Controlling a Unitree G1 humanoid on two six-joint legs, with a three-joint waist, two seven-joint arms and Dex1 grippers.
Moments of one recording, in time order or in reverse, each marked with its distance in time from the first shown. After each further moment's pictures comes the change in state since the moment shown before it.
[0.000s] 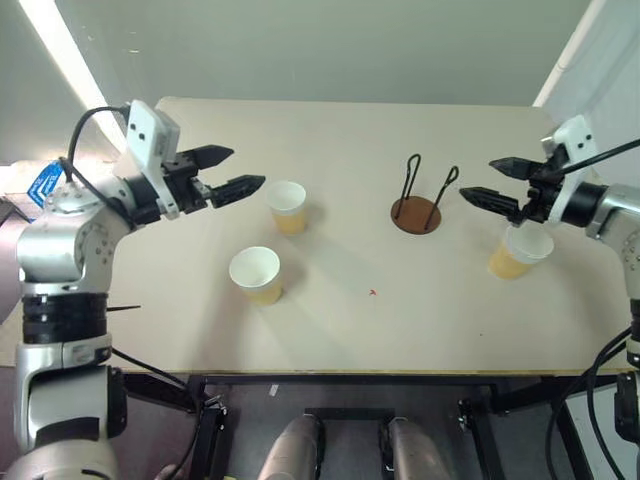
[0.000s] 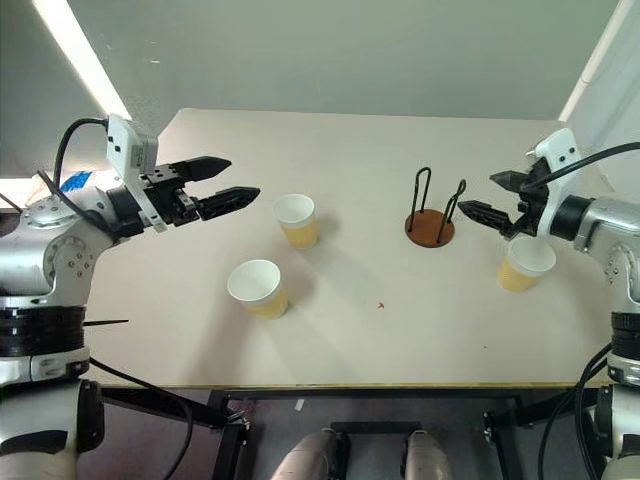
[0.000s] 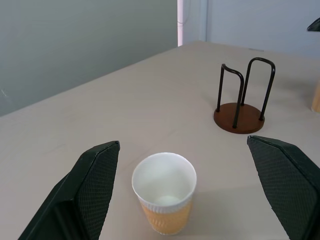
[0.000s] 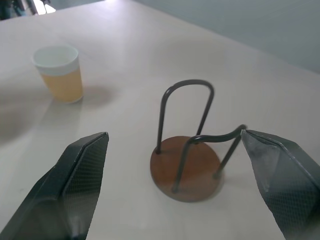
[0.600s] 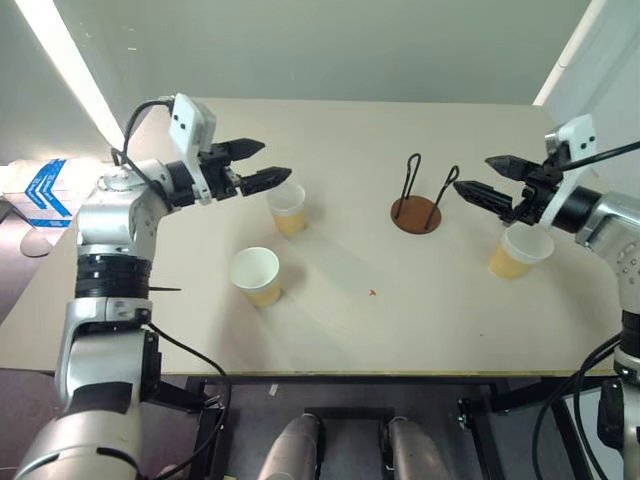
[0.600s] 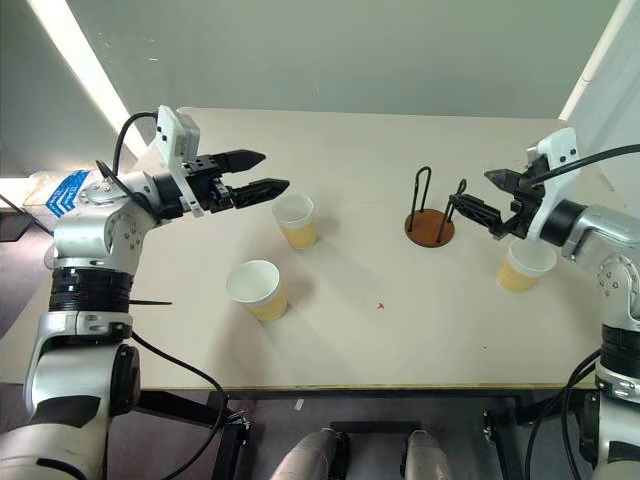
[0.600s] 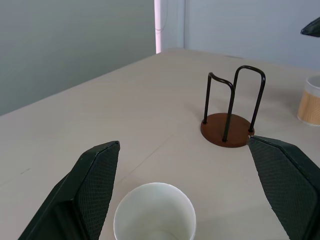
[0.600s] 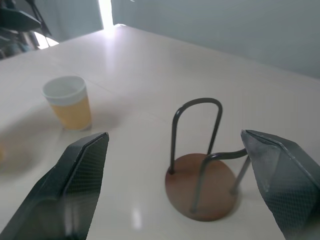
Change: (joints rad) left arm -0.177 -0.124 -0.091 0.302 0.102 -0.165 -0.112; right arm 0.100 0.070 -0.071 -0.197 0.066 0.092 -0.148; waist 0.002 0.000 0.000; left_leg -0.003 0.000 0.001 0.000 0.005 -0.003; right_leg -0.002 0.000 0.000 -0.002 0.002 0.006
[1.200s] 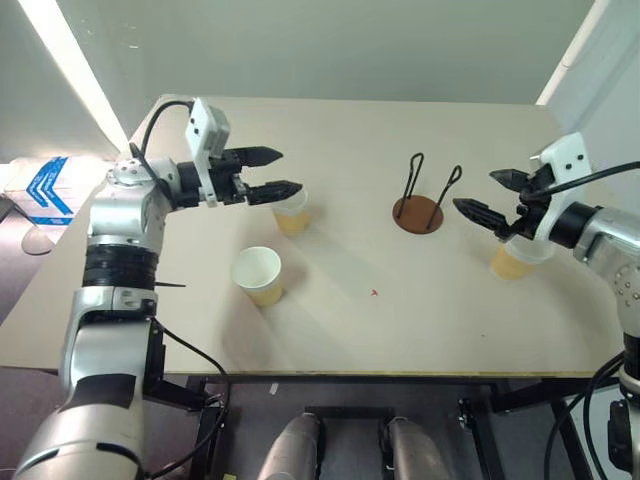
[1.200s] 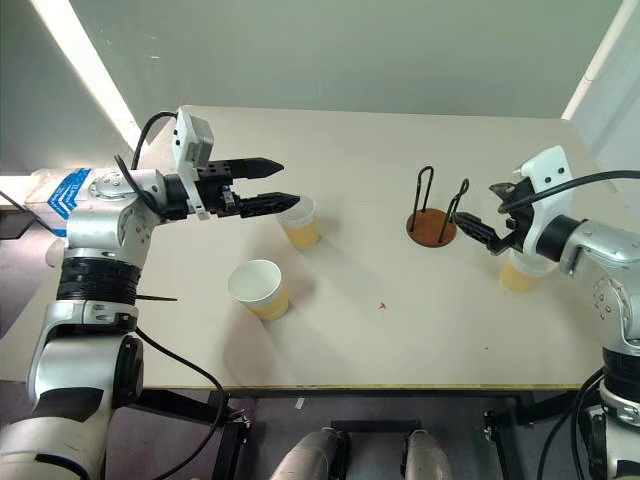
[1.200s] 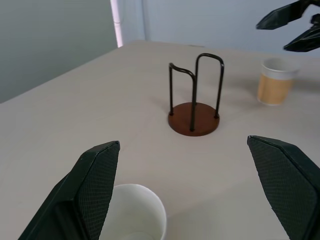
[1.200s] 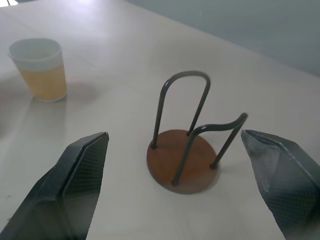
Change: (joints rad) left arm -0.046 -0.004 -0.051 0.060 0.039 -0.054 -0.192; right arm 0.069 -0.005 0.040 -0.121 -0.042 0.026 -0.087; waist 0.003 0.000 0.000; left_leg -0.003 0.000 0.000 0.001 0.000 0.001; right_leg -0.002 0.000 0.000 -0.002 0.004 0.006
